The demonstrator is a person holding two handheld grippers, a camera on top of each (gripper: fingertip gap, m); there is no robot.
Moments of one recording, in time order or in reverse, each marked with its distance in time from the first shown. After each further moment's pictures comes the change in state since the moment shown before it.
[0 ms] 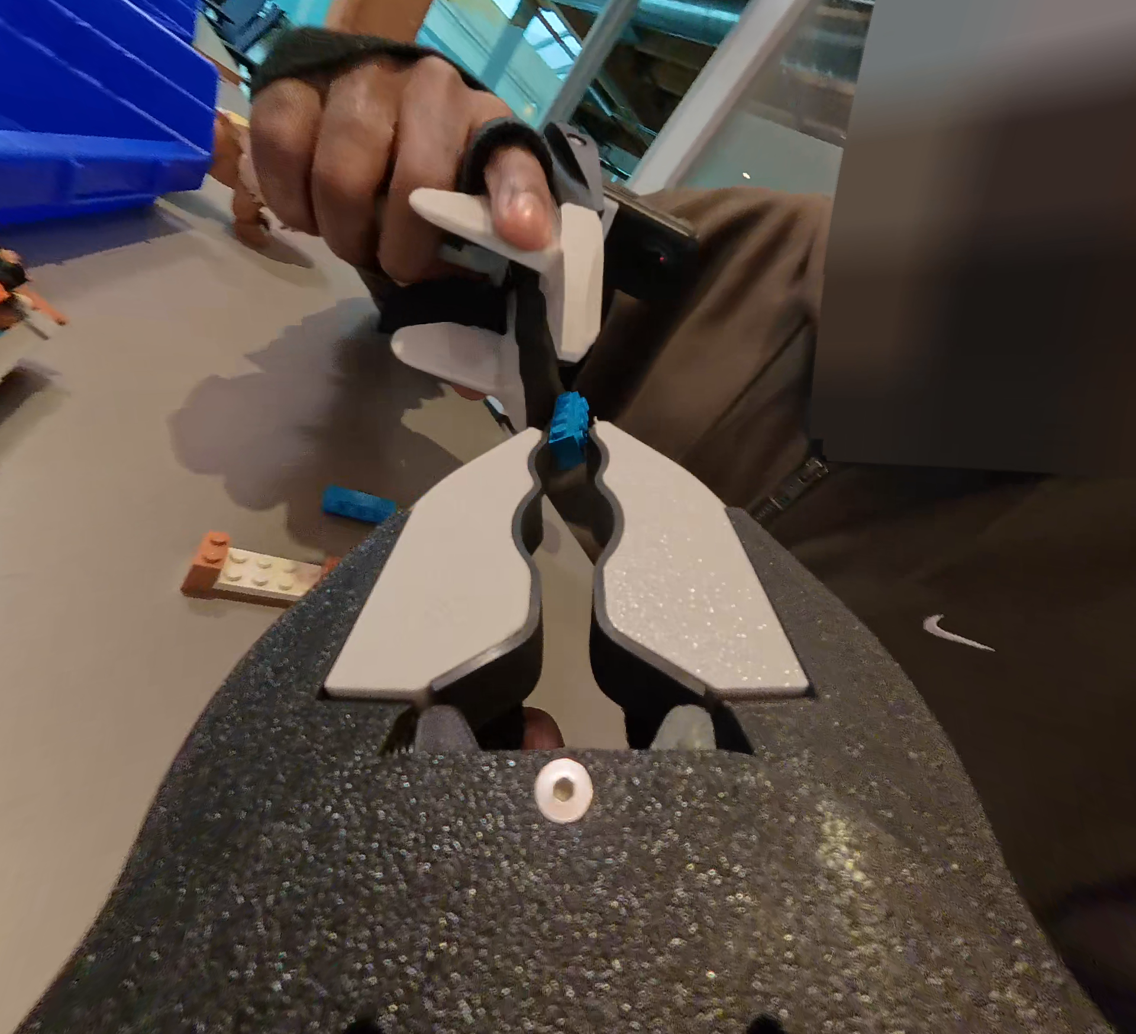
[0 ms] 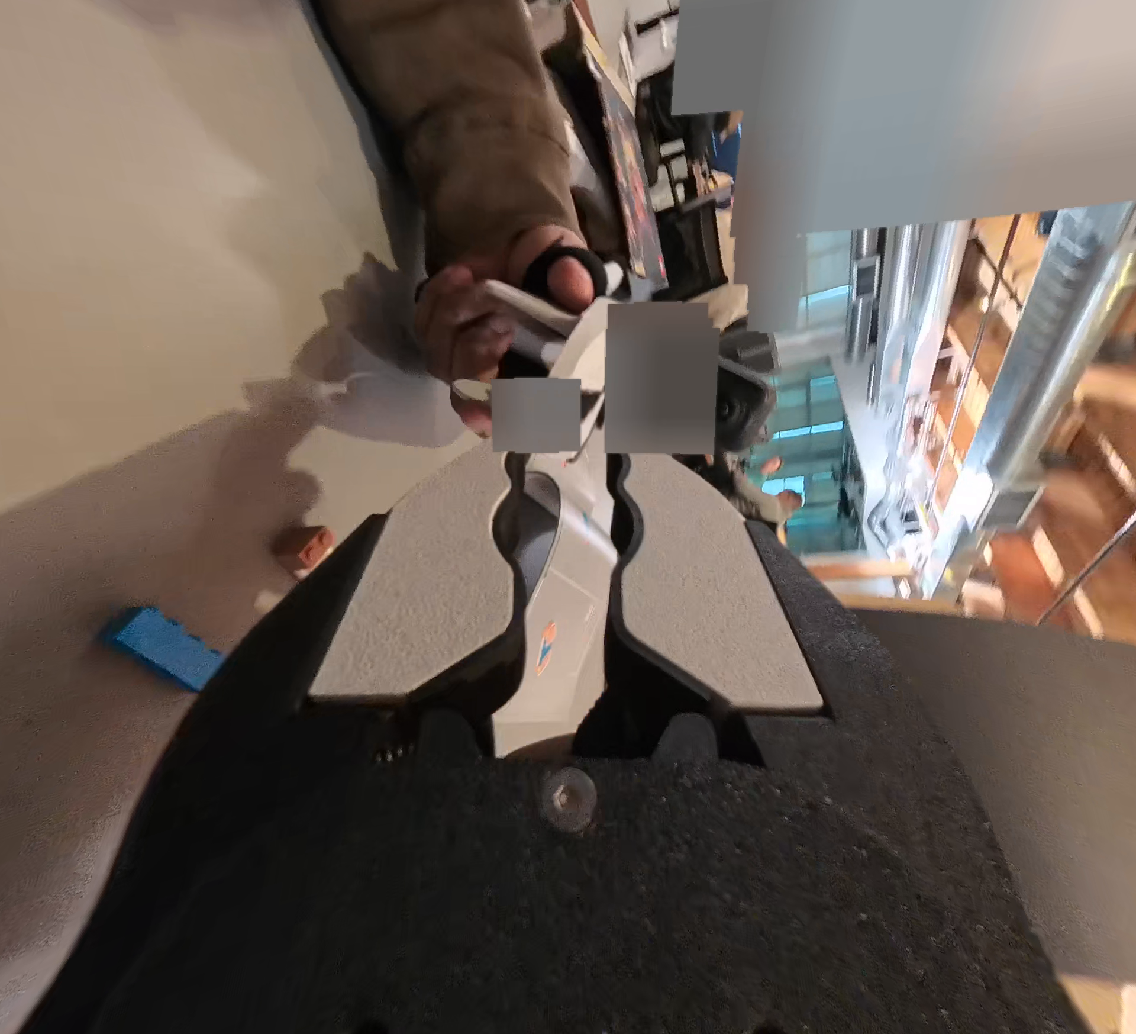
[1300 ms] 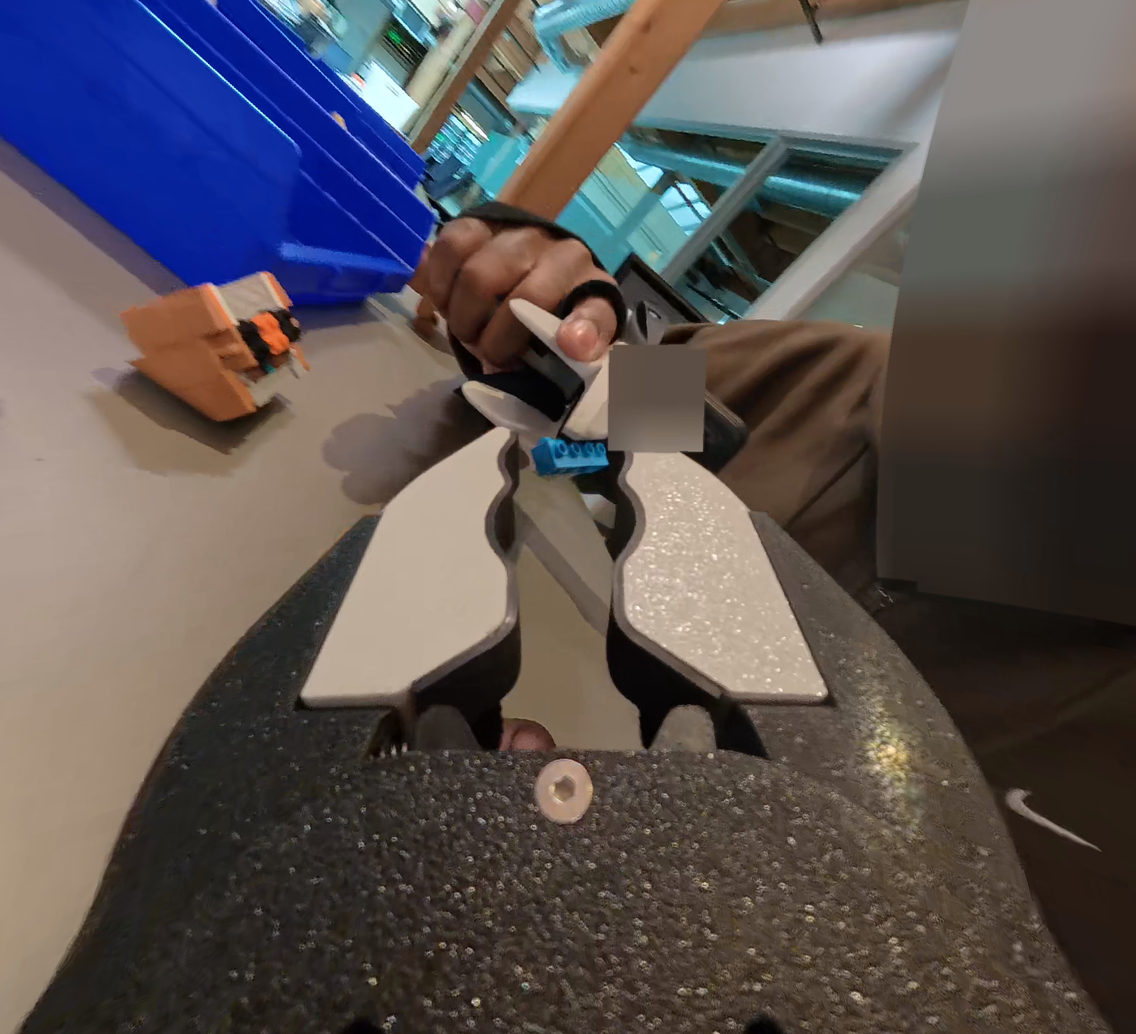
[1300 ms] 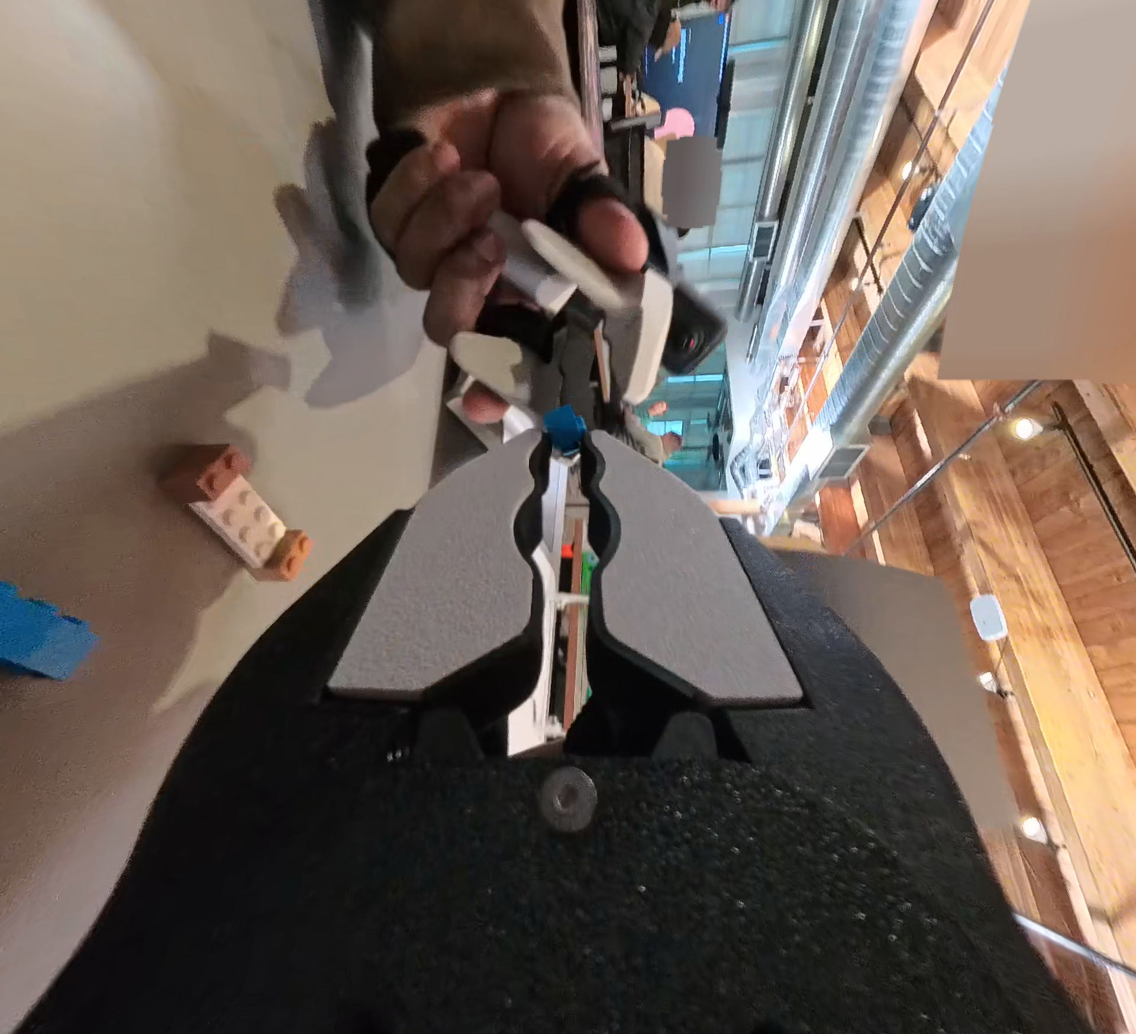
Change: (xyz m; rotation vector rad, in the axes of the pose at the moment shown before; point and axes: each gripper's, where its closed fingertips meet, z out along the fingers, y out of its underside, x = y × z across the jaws) left arm -0.032 -0.030 -0.027 0.225 -0.240 -0.050; right arm 0.002 0.038 0.012 -0.176 0.158 -0.179
